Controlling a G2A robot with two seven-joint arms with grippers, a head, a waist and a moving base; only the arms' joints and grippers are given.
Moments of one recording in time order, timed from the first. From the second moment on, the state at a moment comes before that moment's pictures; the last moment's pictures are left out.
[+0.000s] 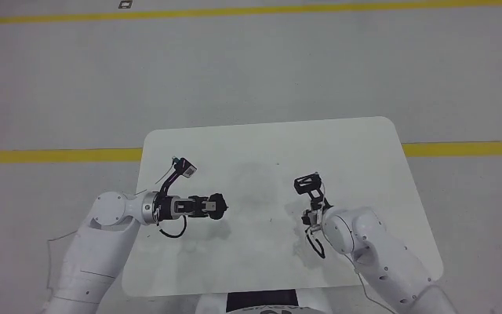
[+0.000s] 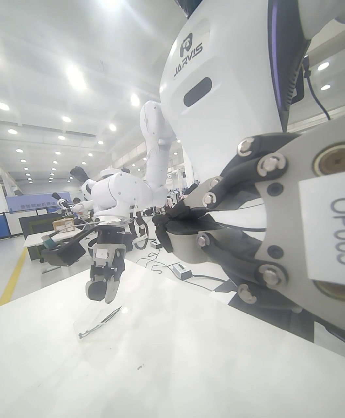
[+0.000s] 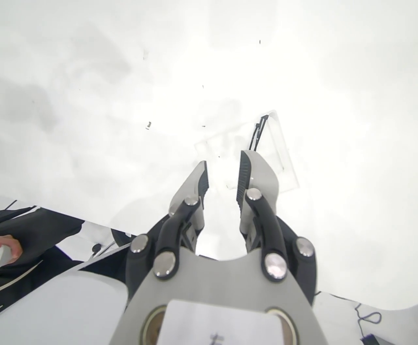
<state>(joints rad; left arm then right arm) 1.46 -1.04 -1.40 -1.59 -0.50 -0.34 -1.39 -1.49 -1.08 1.03 -2.00 -1.17 0.34 1.26</state>
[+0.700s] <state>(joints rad) 1.46 -1.04 -1.40 -1.59 -0.50 -0.34 -1.39 -1.48 -1.14 1.00 -1.88 -1.27 0.34 1.25</state>
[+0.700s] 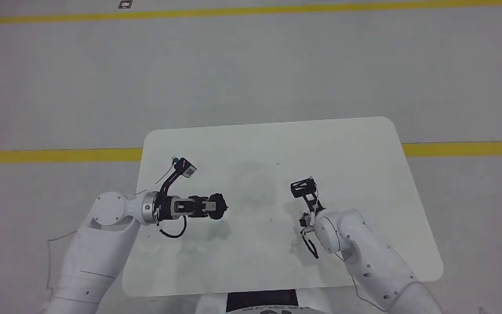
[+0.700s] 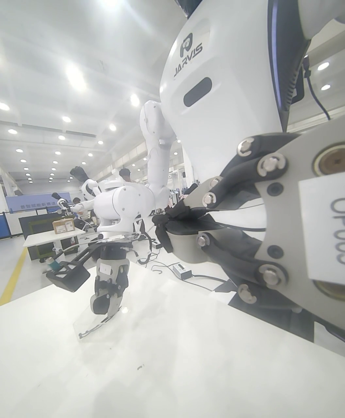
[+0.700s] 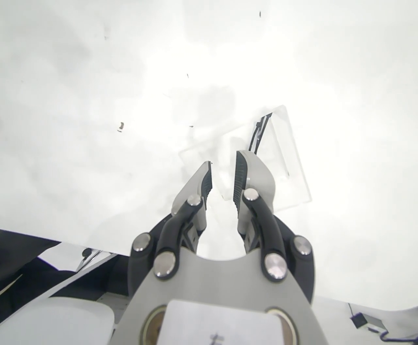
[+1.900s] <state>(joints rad) 1.46 -1.04 -1.40 -1.59 -0.50 -0.34 -1.39 -1.48 -1.24 1.04 -1.75 -1.42 0.34 1.25</state>
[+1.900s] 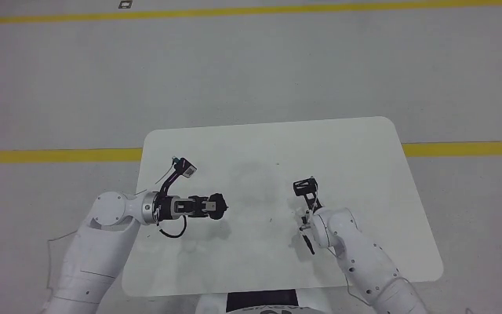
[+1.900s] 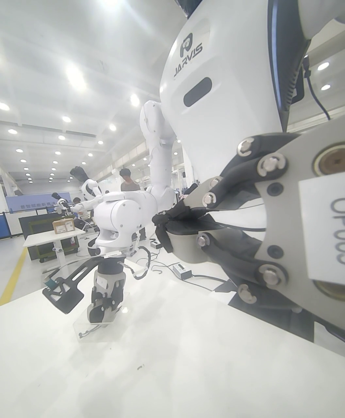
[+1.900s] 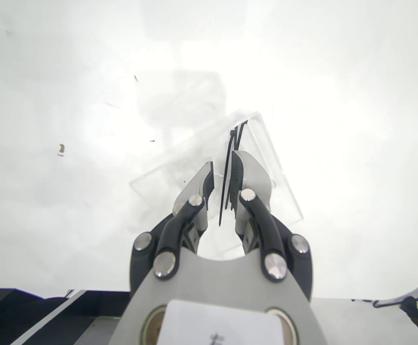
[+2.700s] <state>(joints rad) 1.46 -1.04 -1.40 -1.59 -0.50 -0.34 -1.39 -1.51 -1.27 1.06 -1.78 -1.43 0.32 1.28</state>
